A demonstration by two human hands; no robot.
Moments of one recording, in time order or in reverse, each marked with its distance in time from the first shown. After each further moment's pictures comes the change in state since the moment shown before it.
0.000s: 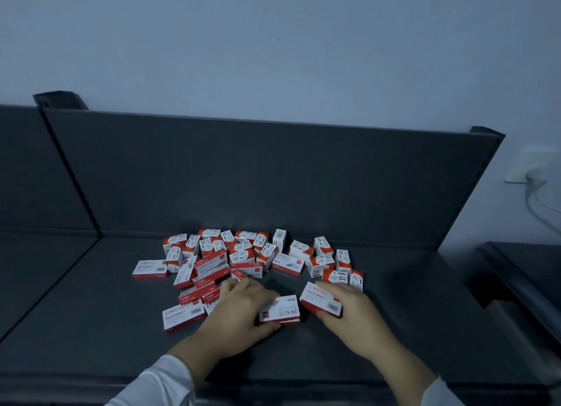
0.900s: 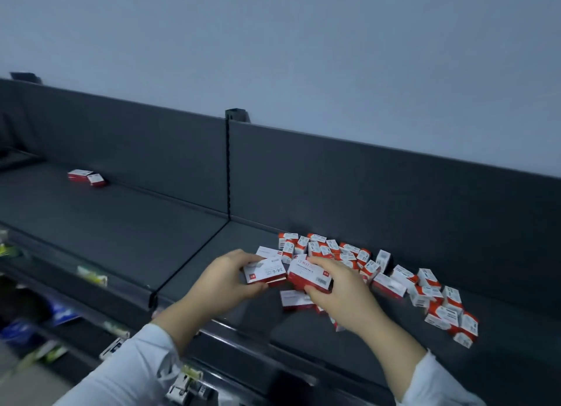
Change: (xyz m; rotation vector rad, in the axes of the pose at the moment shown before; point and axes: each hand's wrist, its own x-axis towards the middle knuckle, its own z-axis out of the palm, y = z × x) left_hand -0.150 -0.085 -0.131 -0.207 0.281 -0.499; right_hand 0.029 -0.198 0.064 0.106 -0.123 -0.307
